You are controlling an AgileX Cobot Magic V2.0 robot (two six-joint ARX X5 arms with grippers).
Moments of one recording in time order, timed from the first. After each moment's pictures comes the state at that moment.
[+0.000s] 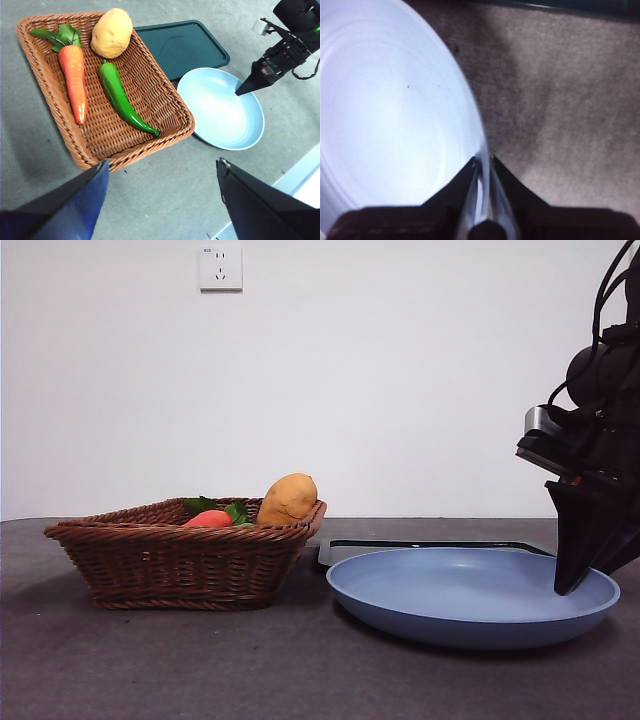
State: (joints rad) left arm -0.06 0.74 0.90 -0.86 0.58 0.08; right arm 0.12 1.75 1.06 -0.71 -0.40 -0.07
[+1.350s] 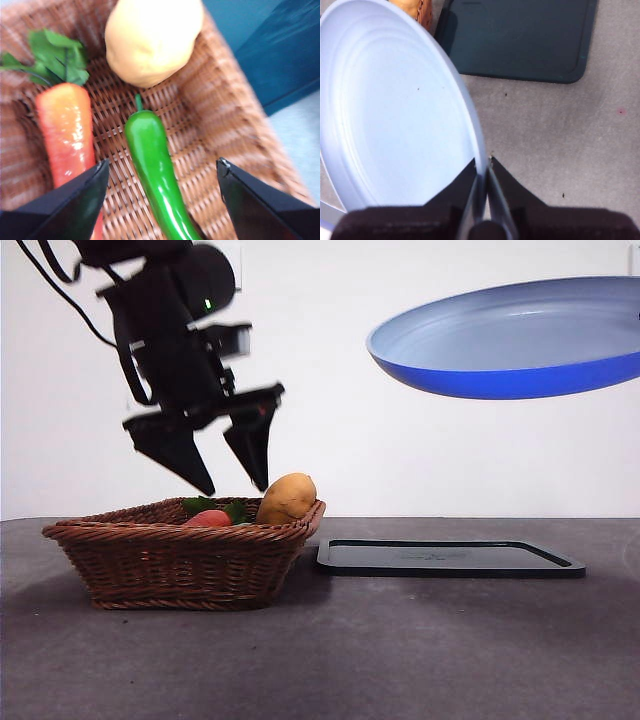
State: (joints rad) left arm -0.45 1.84 1.40 -0.54 0.06 -0.05; right arm 0.06 1.01 1.06 -0.95 -0.38 0.01
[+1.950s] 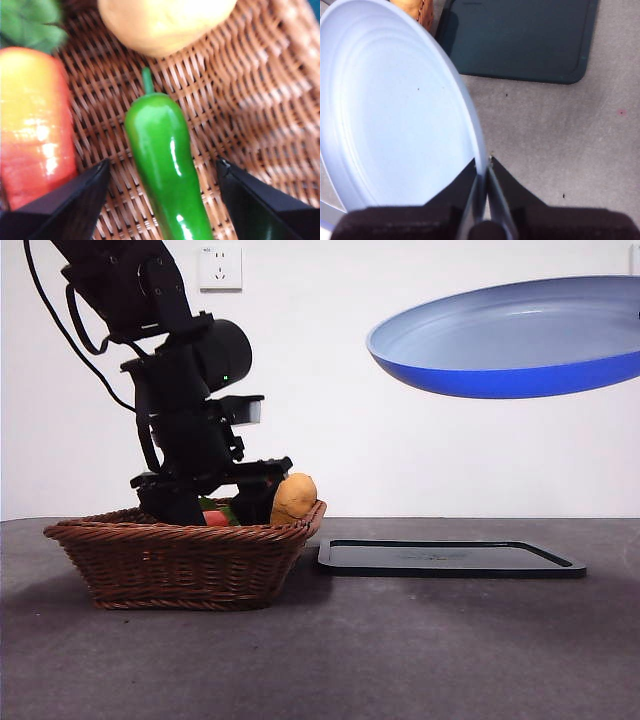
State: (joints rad) left arm -0.45 1.98 1.40 -0.49 0.03 -0.05; right arm 0.06 1.00 1.06 -0.95 -0.38 0.01
